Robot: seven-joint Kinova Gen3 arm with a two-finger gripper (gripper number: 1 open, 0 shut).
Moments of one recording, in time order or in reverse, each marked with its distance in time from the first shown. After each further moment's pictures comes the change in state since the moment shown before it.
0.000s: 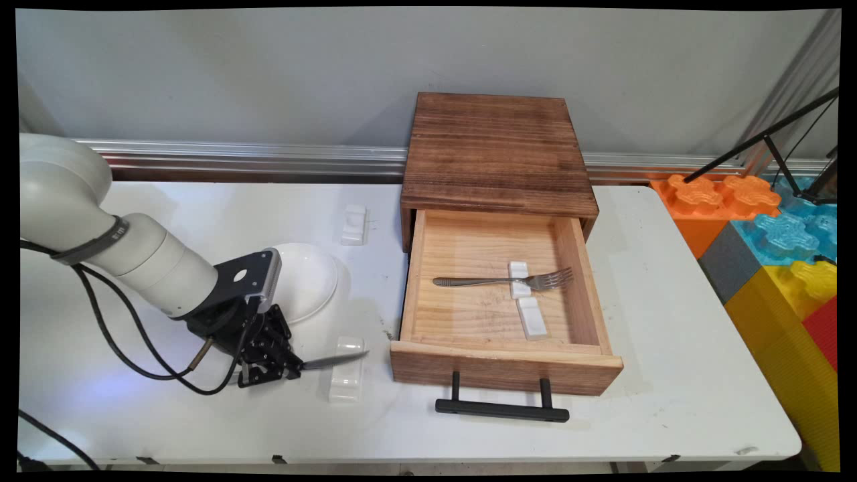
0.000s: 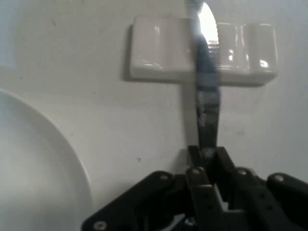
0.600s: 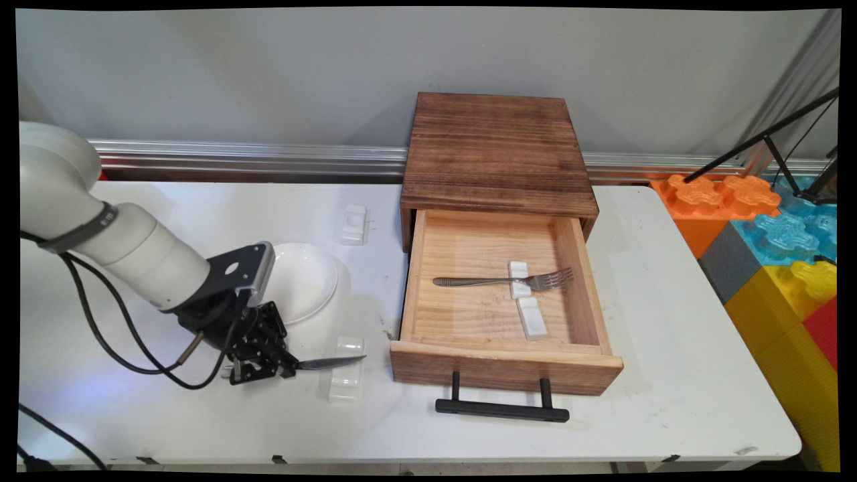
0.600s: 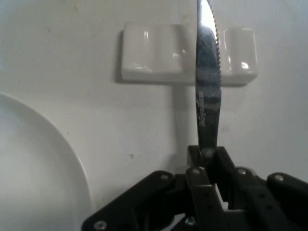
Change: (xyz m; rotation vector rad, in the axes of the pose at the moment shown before) arm 0.001 -0.001 -0.017 -0.027 0.007 0.010
